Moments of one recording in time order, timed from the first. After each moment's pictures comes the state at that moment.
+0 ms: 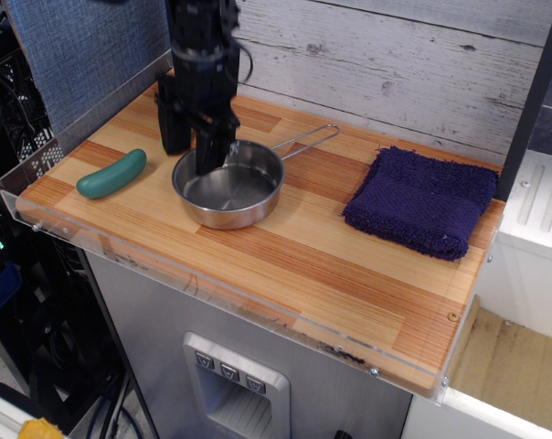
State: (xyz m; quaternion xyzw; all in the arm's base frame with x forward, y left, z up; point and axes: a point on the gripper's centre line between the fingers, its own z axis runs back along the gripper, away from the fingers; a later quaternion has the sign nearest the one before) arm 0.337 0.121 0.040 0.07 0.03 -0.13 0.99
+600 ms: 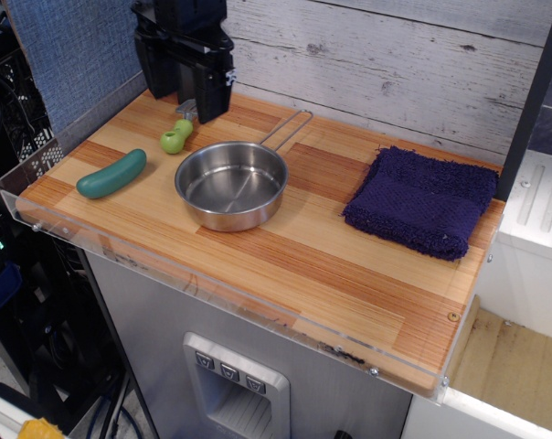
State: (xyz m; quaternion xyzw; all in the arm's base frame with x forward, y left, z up) arm 0.319 0.103 0.105 0.01 -0.01 -0.10 0.99
